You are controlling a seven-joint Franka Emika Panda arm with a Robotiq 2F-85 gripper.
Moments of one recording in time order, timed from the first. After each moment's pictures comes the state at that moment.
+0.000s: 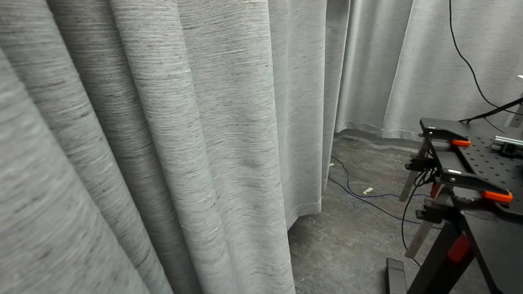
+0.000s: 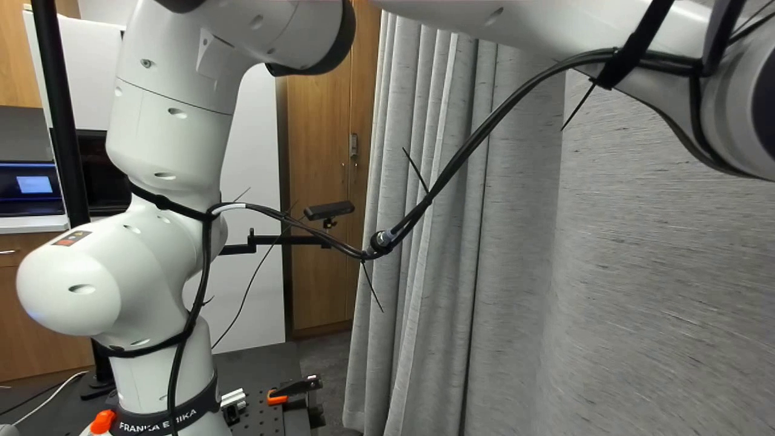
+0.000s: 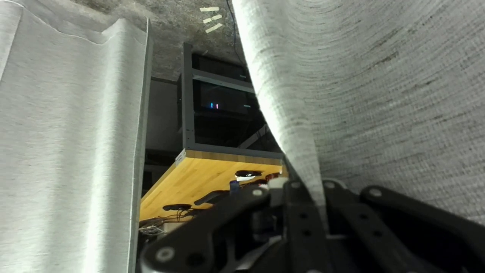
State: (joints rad) arm -0.36 0.30 -0.52 -1.74 0.17 2.83 0.12
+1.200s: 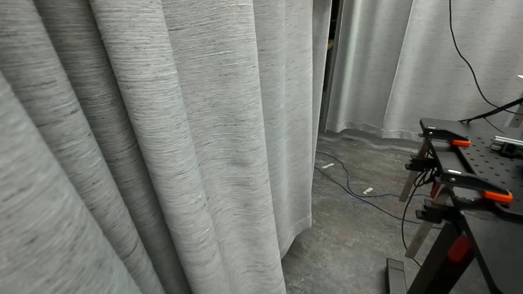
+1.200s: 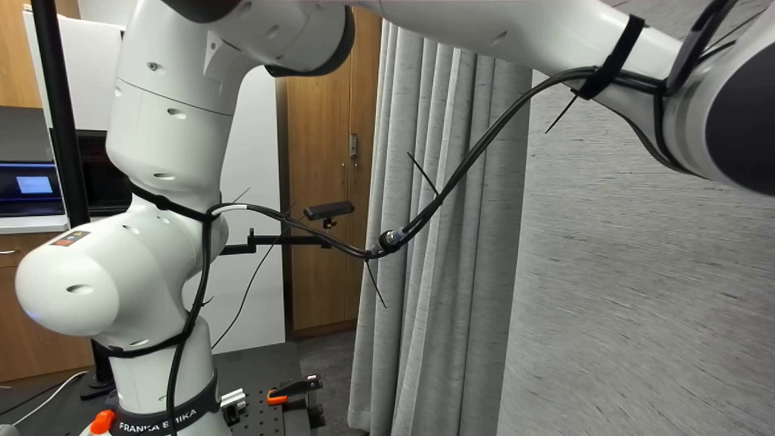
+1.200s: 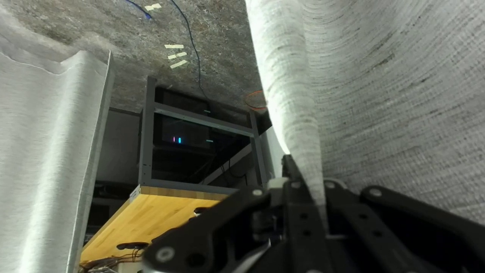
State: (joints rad) arm -0.37 0.30 -0.39 -1.74 0.17 2.75 0.12
